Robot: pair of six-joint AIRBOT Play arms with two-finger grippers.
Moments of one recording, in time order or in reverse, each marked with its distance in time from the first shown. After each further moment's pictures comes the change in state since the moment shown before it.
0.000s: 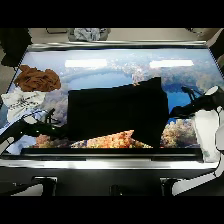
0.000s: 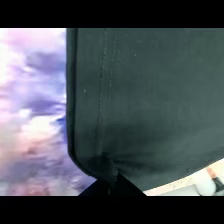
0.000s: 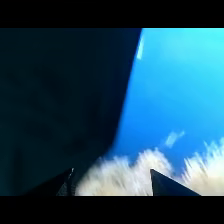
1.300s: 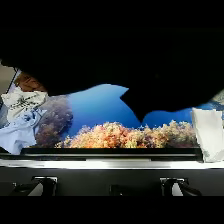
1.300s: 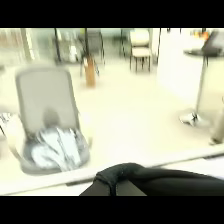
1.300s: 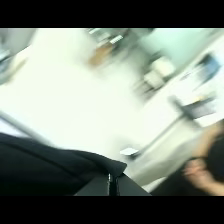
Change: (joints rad) left arm 0.025 0.458 1.353 0.259 -0.098 -0.040; right arm 0.004 1.006 0.561 -0.029 -0.238 -0.216
